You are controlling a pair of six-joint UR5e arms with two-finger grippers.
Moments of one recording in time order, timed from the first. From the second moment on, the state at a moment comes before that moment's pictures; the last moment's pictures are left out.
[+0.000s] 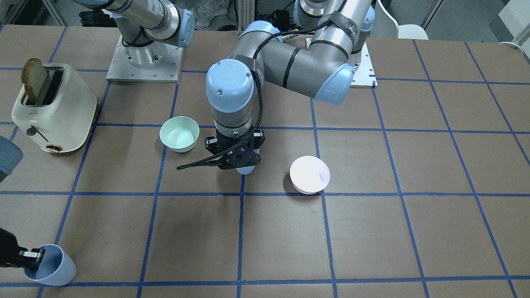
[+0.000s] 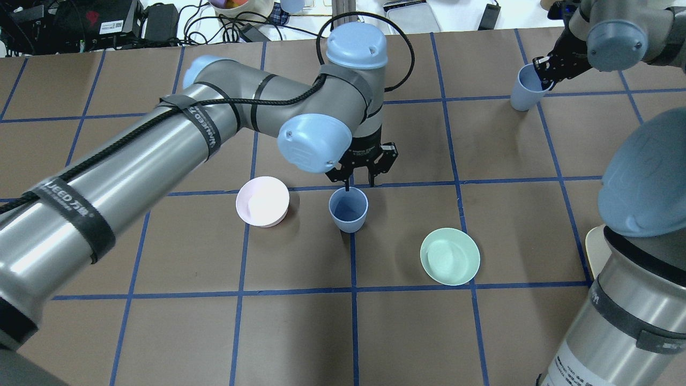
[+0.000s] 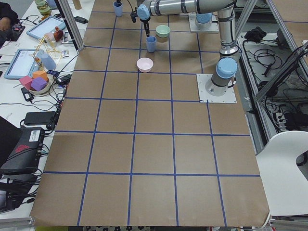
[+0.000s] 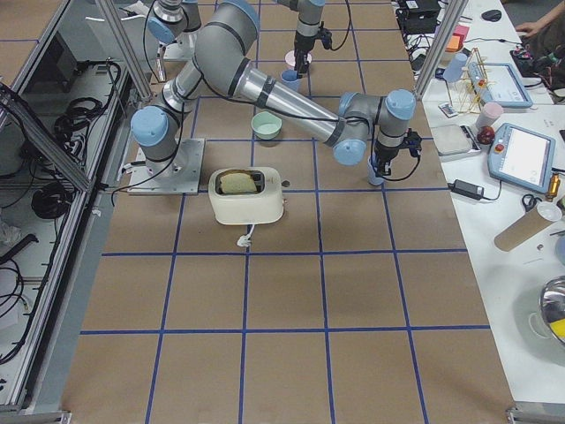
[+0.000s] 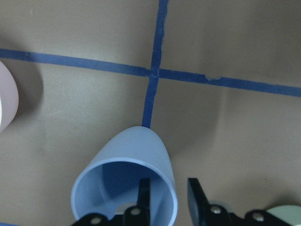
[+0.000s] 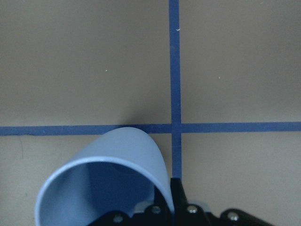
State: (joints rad) left arm -1.98 -1.98 -1.47 -1.37 1.51 -0.57; right arm 1.27 -0.89 1.27 -2.04 -1.56 -0.30
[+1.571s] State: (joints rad) left arm -1.63 -1.55 -1.56 -1.52 1.54 -0.04; right arm 1.88 -1.39 1.60 -1.79 -1.55 0.40
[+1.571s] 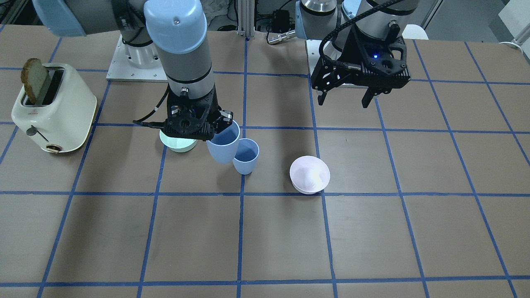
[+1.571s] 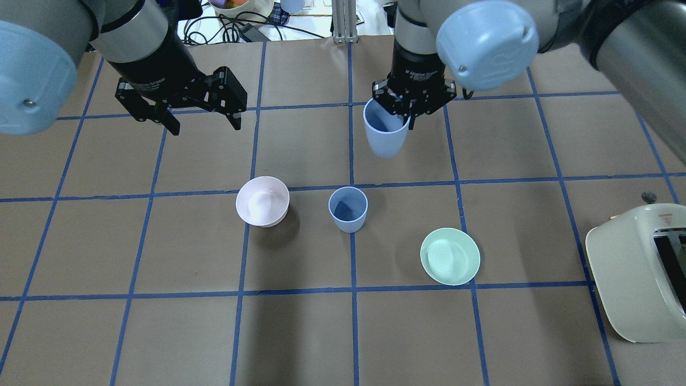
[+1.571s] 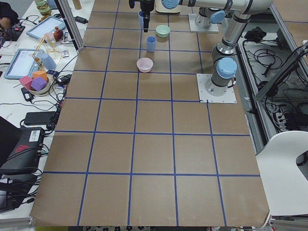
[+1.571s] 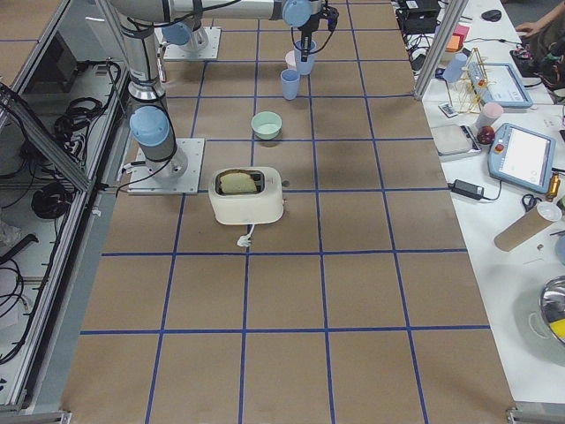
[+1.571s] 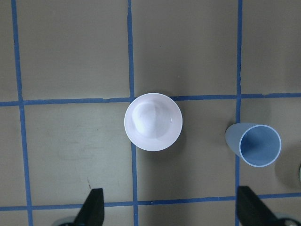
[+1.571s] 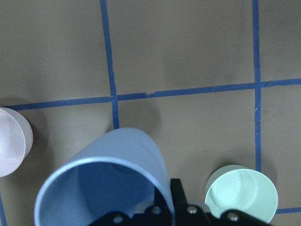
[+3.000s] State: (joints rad) left arm -1.63 -1.54 -1.57 -1.53 1.55 -0.03; right arm 1.96 -1.36 1.75 -1.99 -1.55 0.52
